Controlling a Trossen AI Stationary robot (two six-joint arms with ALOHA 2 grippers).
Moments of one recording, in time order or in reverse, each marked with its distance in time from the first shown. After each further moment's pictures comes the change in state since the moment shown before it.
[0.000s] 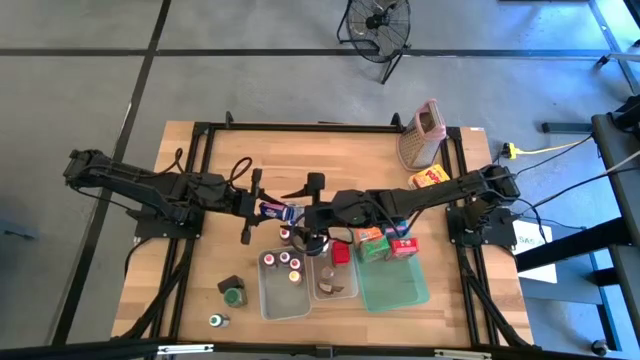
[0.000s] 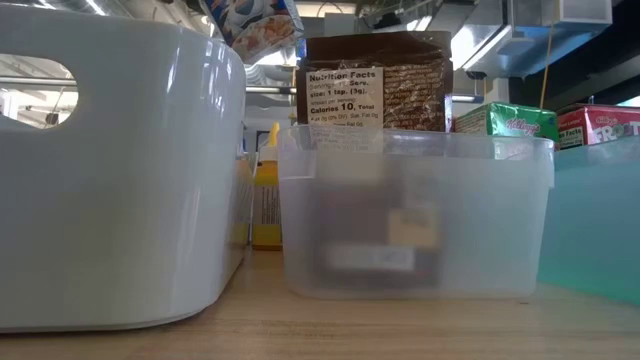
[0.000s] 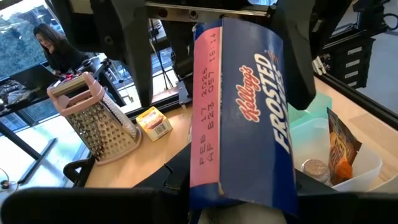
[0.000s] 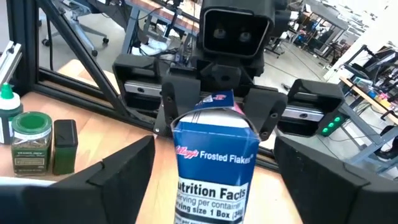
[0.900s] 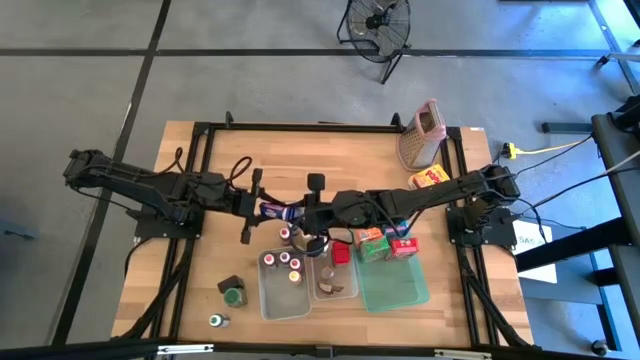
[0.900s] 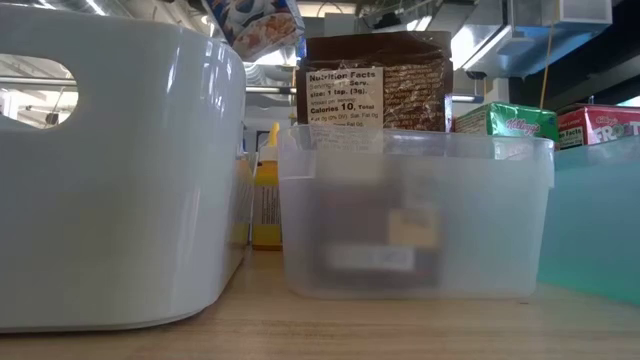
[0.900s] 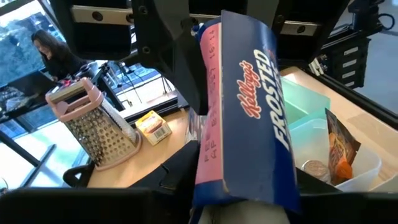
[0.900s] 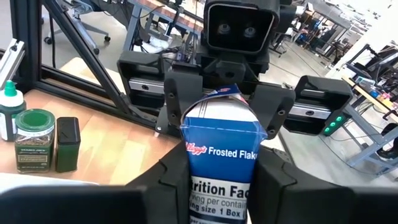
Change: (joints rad) left arm 0.001 0.000 0.000 0.009 0.027 0.028; right arm -0.002 -0.001 0.000 -0.008 0.000 -0.002
